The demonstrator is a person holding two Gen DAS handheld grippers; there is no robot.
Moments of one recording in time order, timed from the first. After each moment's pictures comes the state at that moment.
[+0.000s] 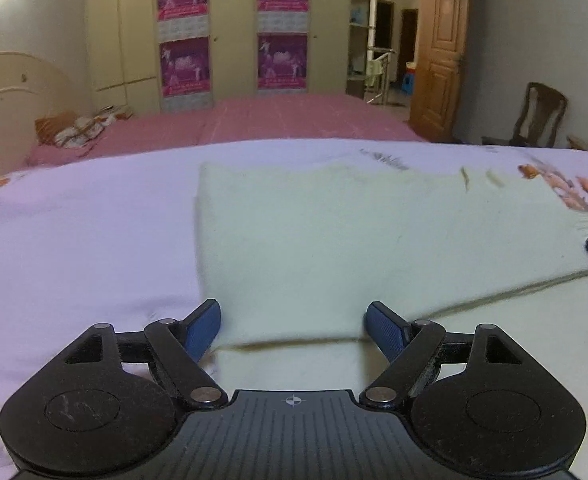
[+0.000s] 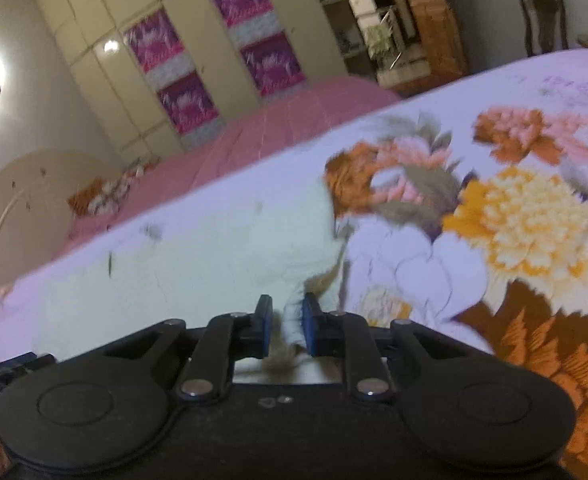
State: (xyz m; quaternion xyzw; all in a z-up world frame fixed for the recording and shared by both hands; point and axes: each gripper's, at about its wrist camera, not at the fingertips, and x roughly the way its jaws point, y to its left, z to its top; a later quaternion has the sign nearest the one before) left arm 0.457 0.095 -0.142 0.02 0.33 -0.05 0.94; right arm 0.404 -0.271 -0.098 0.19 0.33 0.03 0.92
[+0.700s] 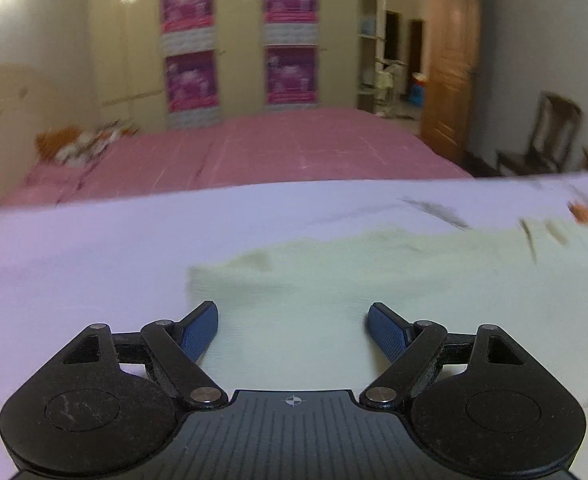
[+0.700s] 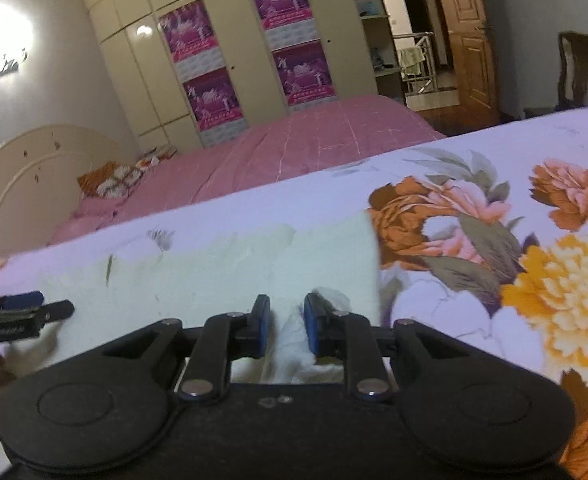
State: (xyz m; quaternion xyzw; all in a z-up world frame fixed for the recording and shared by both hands) left arm 0.541 0.111 -0.140 0.01 0.30 -0.04 0.95; right arm 0.446 -0.248 -0.094 0.13 0.30 0.05 0.94
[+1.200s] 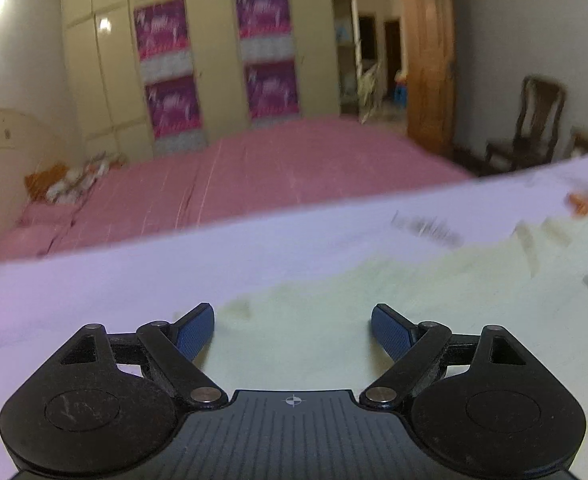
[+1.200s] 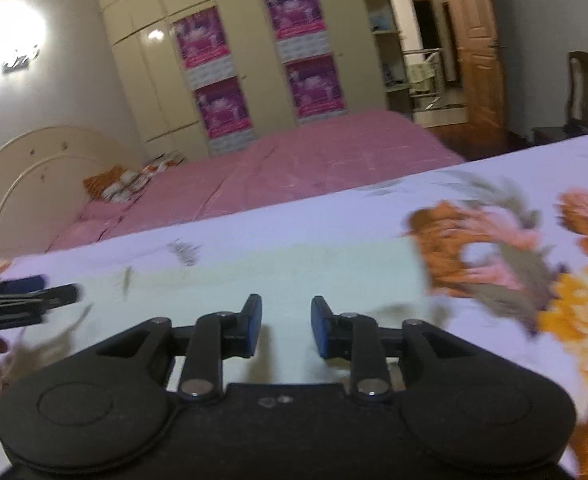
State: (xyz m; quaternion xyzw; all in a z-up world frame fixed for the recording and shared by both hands) left arm 0.556 0.075 -0.143 0.08 0.29 -0.06 0.95; right arm 0.462 -0.207 -0.084 0.11 0.30 0.07 0.95
